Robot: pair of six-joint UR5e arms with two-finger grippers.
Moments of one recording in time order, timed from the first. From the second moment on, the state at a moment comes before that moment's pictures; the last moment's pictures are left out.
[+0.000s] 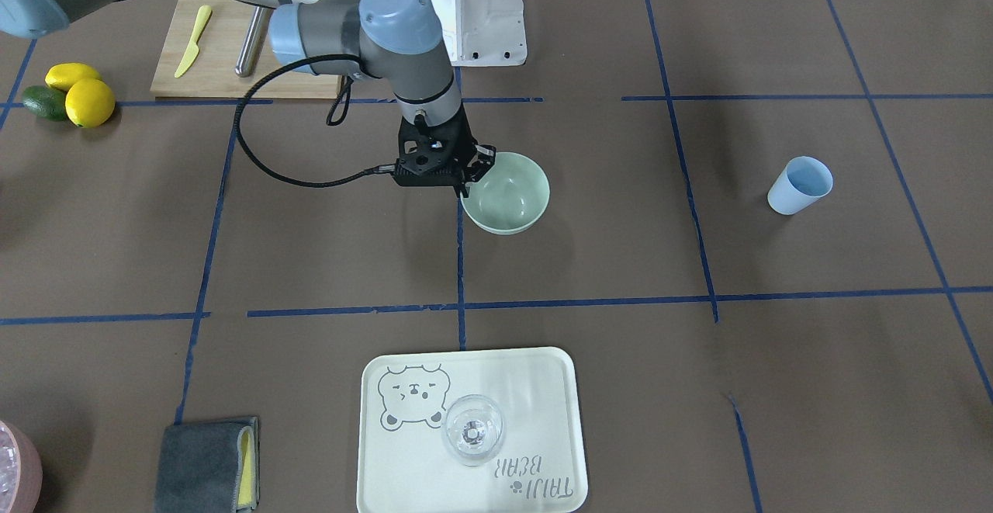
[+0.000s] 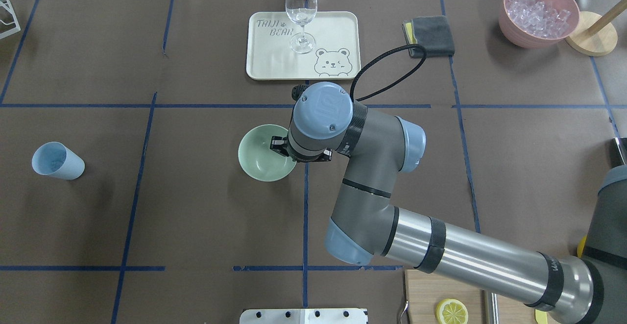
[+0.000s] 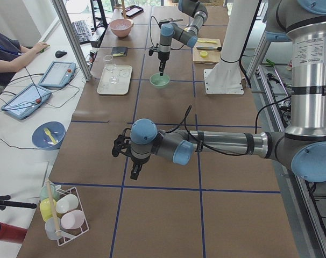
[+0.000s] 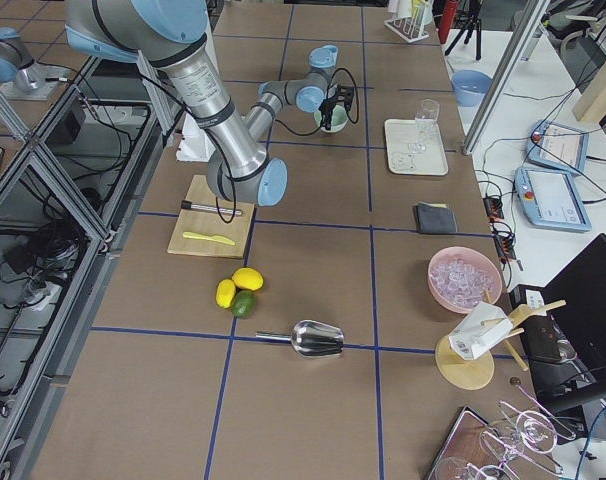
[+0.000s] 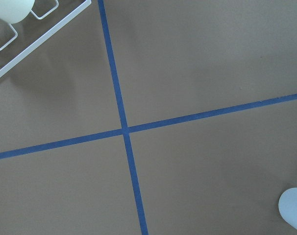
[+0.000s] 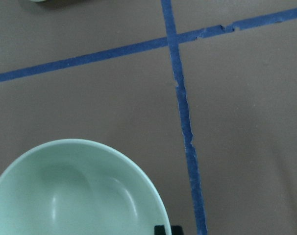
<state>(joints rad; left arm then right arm) -1.52 -1.48 -1.68 -1.89 -2.40 -0.08 0.45 -0.76 1.50 -1.39 1.81 1.45</state>
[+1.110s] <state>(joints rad) -1.52 -1.50 -1.68 -1.90 -2.40 -0.07 0.62 -0.80 1.61 -1.52 1.93 1.26</state>
